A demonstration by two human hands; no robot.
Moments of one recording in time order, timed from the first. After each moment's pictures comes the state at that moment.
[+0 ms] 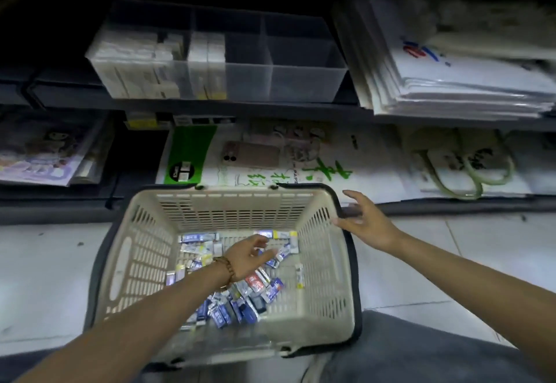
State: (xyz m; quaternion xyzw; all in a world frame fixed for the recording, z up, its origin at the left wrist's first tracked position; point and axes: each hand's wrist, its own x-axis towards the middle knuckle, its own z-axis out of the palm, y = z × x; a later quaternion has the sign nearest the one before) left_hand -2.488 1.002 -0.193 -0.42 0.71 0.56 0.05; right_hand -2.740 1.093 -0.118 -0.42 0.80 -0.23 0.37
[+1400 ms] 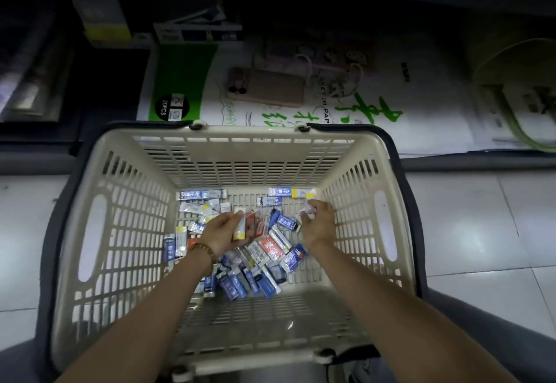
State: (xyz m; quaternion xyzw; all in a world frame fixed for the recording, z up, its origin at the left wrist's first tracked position) left_hand -2.439 0.984 -0.320 -0.61 0.32 0.72 -0.12; right_hand -2.618 1.058 -0.346 -0.24 0.89 -0.23 0.30
